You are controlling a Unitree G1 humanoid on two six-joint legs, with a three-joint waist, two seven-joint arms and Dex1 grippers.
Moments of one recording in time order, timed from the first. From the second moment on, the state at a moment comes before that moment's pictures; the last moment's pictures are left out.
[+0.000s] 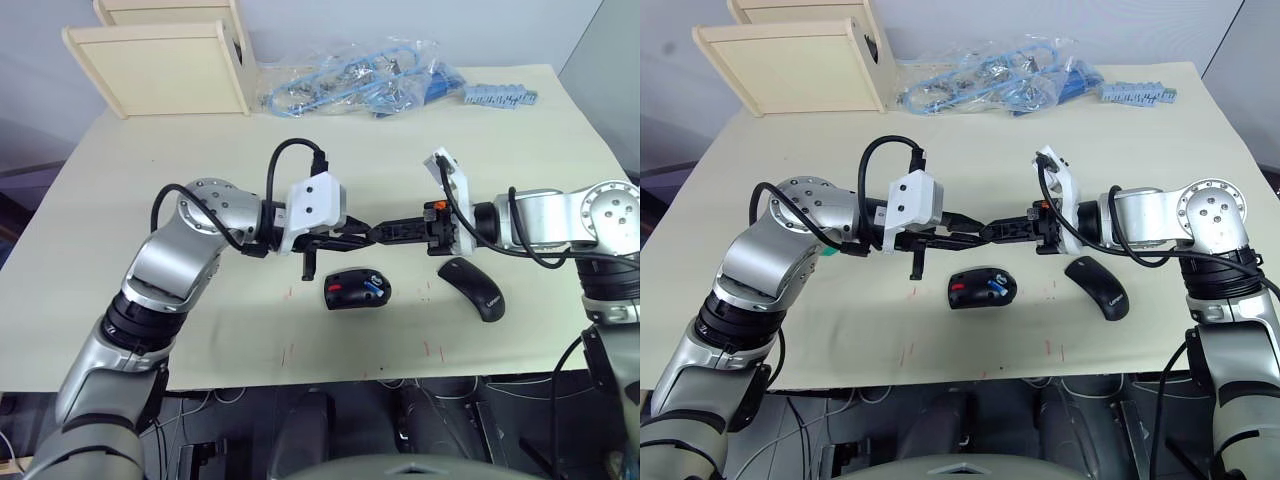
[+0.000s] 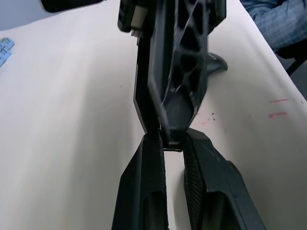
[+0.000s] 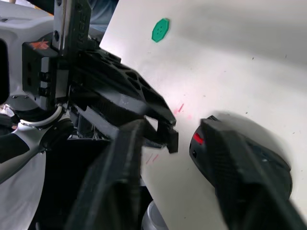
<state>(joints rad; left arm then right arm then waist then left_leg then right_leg) -0.70 0.73 -0.26 -0.34 -0.31 0.53 -1.13 -0.84 -0.63 0.13 0.06 1.94 1.34 -0.23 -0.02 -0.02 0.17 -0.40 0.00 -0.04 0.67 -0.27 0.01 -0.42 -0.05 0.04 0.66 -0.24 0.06</state>
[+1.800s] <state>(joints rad) -0.66 0.74 -0.19 -0.32 -0.34 0.62 -1.09 -0.84 -0.67 0.15 0.06 1.94 1.32 -0.20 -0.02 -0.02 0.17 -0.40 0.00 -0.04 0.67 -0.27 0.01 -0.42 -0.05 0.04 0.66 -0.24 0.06</state>
